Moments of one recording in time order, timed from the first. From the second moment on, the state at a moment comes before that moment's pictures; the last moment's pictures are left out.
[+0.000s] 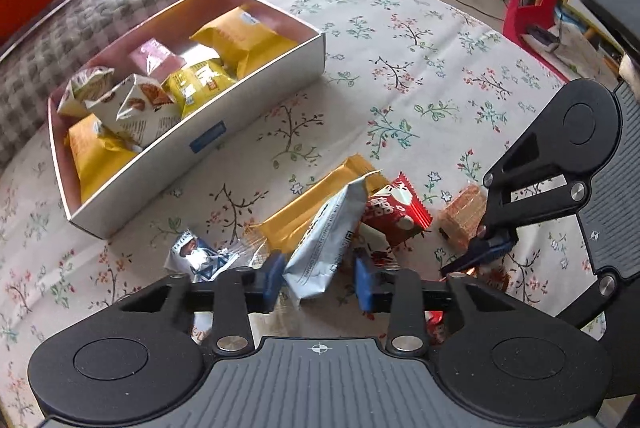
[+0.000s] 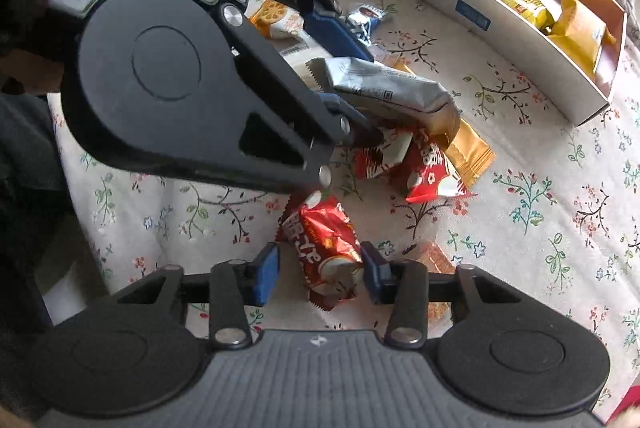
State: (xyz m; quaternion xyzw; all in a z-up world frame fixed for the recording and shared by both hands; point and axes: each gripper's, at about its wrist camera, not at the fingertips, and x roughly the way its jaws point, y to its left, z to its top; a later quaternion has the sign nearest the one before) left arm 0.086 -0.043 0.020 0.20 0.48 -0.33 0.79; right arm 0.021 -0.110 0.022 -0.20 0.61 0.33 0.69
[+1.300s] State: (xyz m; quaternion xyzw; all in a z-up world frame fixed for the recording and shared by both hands) left arm 0.117 -0.005 0.065 0.10 0.45 -0.23 0.86; right arm 0.052 -0.131 0.066 -0.11 0.56 0.28 0.77
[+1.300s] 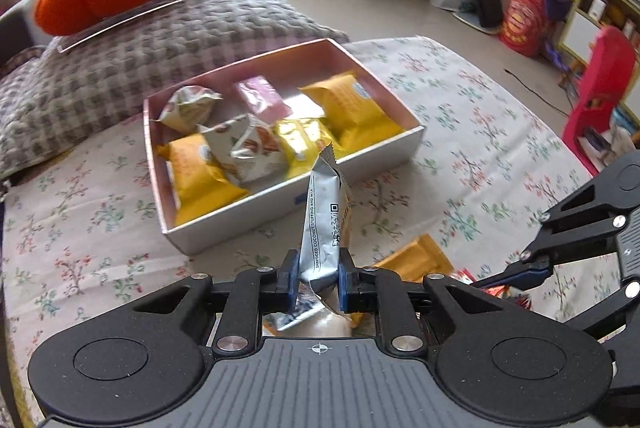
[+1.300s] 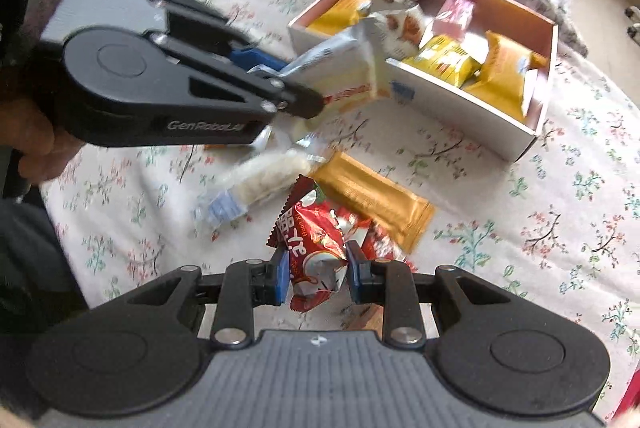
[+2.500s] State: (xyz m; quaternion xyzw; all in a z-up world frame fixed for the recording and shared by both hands) left arm 0.254 0.022 0.082 0.01 0.43 -0.15 0.89; right arm 0.195 -0.192 0.079 0.10 0.50 0.09 0.86
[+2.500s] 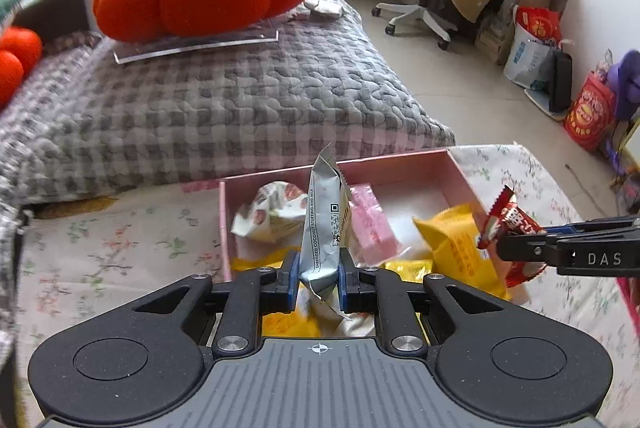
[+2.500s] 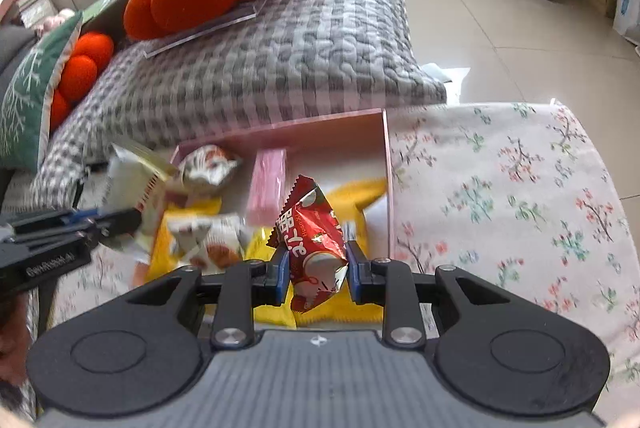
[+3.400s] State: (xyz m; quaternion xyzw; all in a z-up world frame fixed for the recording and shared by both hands) left arm 0.288 0.003 0.057 0.06 0.39 -0.13 0.91; right arm 0.255 -0.178 0.031 0.16 0.48 0.05 0.86
